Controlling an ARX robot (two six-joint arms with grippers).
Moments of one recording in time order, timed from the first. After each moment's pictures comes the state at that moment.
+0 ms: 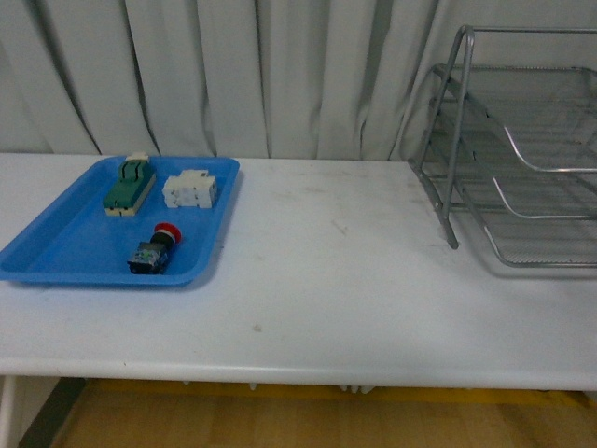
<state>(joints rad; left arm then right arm) 0.00 0.01 0.01 0.00 0.00 0.00 -0.39 2.30 0.86 1.27 -0.46 1.31</state>
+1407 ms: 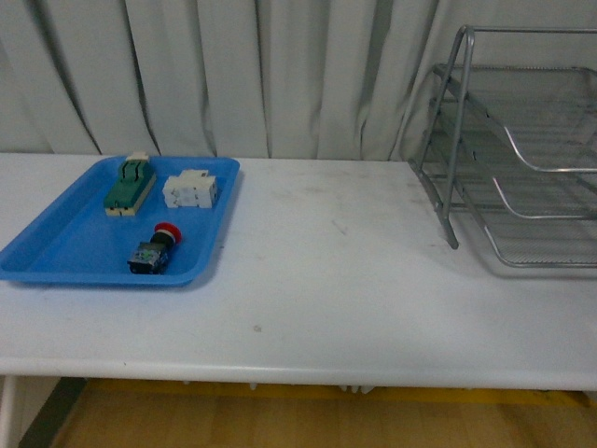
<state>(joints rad) 0.00 0.01 0.01 0.00 0.00 0.00 -0.39 2.32 0.94 1.19 -0.45 1.28</state>
